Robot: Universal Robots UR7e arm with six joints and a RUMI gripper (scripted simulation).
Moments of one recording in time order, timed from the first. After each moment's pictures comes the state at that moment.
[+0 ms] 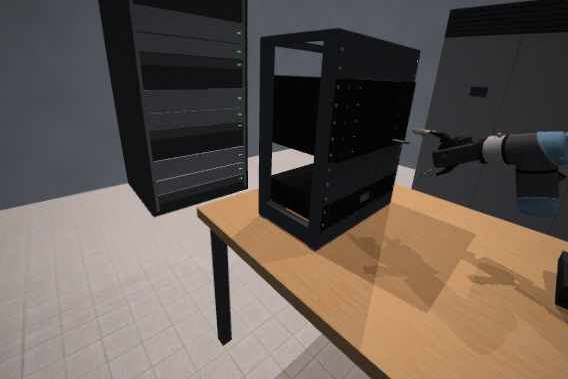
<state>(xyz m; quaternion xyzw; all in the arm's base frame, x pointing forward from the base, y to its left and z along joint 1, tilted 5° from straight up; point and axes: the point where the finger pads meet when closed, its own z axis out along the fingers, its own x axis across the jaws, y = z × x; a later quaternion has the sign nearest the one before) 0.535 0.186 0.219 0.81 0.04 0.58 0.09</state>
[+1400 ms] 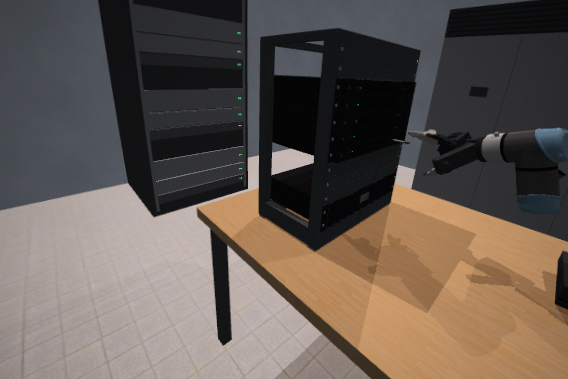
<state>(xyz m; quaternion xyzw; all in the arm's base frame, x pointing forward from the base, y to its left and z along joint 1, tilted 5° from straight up) 0.533 0.185 0.217 0.80 0.14 0.56 0.17</state>
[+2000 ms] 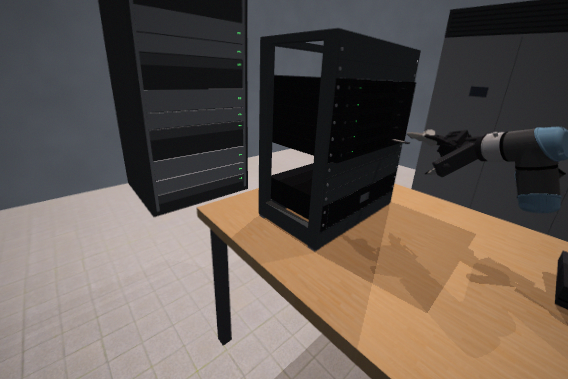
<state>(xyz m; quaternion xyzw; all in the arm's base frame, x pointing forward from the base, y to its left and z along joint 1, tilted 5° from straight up) 0.532 0.185 0.217 0.80 0.17 0.54 0.20</state>
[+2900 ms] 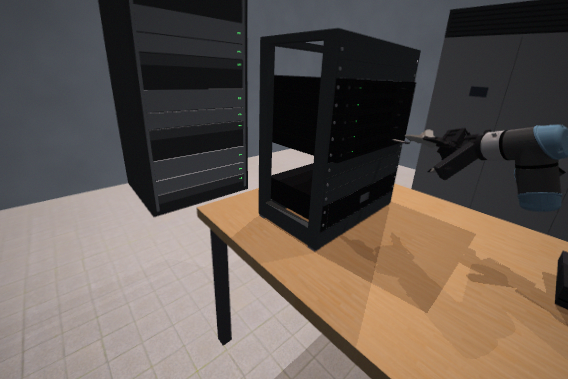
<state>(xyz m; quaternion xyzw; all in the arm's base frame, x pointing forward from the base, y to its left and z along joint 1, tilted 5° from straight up) 0.531 0.183 0.216 0.78 0.23 0.52 0.25</state>
